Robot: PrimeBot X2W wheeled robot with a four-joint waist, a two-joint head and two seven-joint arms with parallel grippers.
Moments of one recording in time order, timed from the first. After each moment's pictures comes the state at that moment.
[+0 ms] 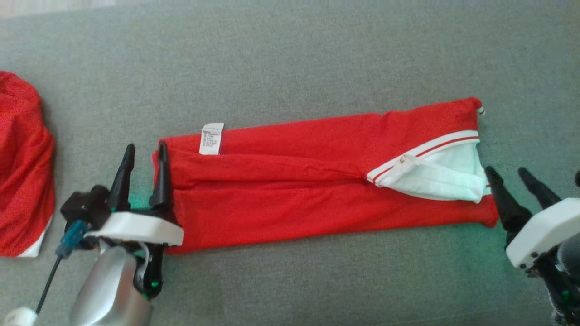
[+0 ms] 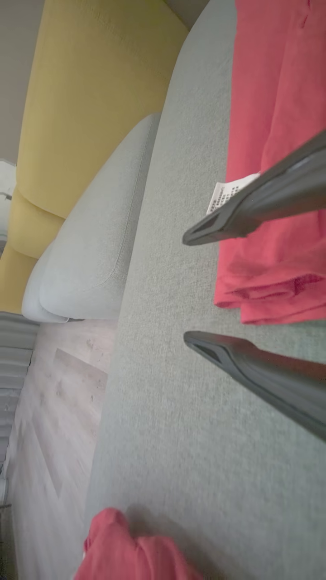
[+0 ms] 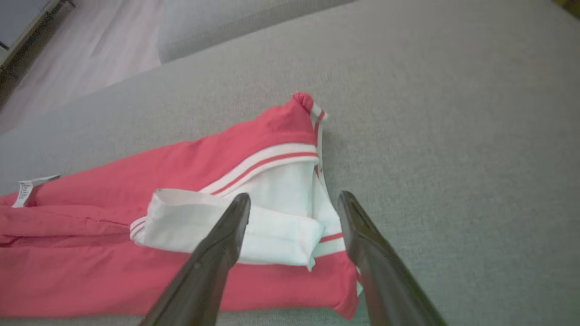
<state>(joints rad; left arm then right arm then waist) -0.35 0.15 -0.20 0.51 -0.48 -0.12 -0.25 0.01 -0.07 -0.19 -0.28 0.38 0.13 0.70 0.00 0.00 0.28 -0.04</state>
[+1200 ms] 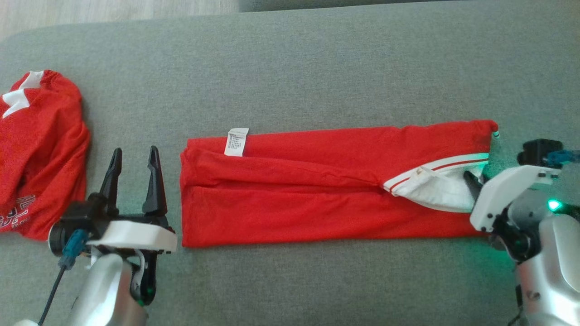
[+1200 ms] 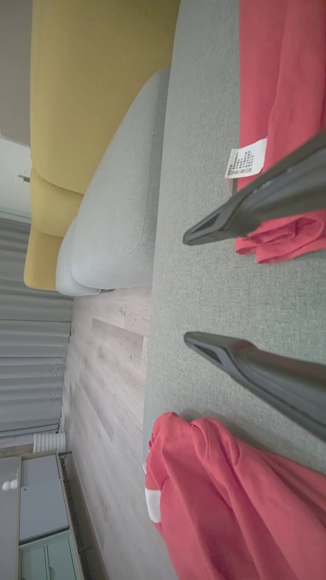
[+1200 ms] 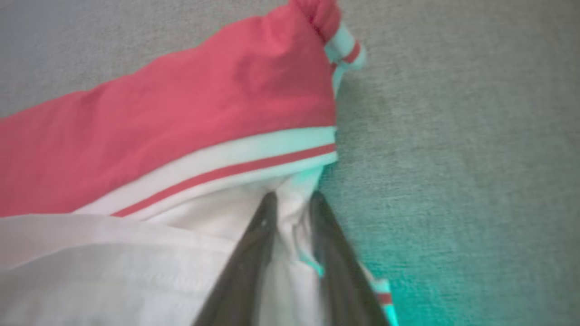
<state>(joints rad) -0.29 0.14 -0.13 0.44 -0.32 -0.06 -0.25 -0.33 -0.12 -0.12 0.44 0.25 0.13 0.60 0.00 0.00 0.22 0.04</state>
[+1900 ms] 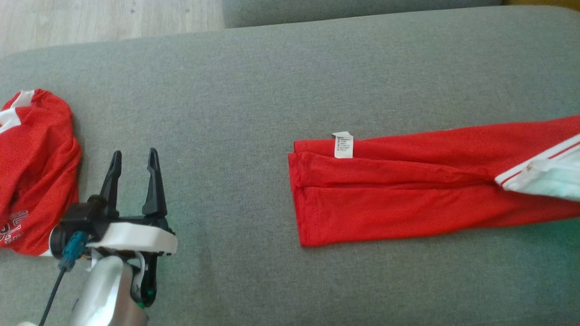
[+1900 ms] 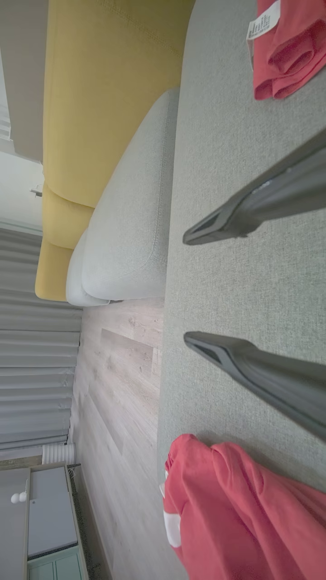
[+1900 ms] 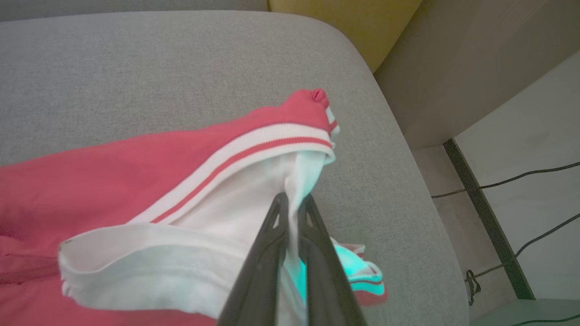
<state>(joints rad) -0.29 0.14 -0.12 0.44 -0.33 -0.06 -0.25 -0.26 -0.37 -0.30 0.19 0.13 0.13 0.70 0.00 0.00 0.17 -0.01</state>
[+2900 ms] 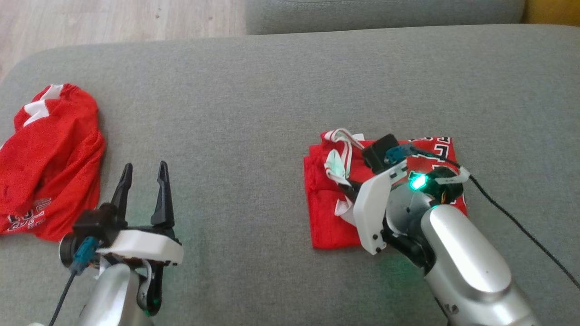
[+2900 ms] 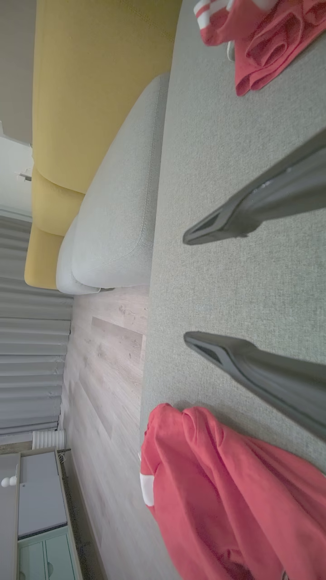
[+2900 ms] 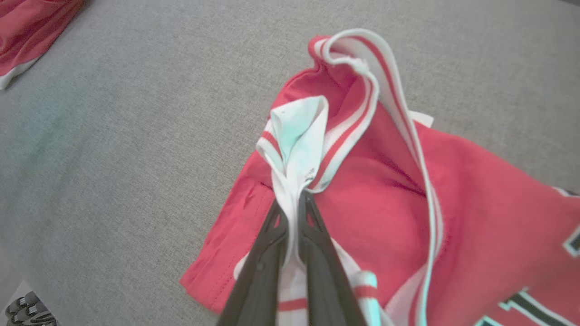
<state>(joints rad) -0.28 0.13 -0.15 0.50 -0.33 -0.07 -0.25 -0.41 -0.11 0.47 0.27 0.28 0.13 0.69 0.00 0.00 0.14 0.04</state>
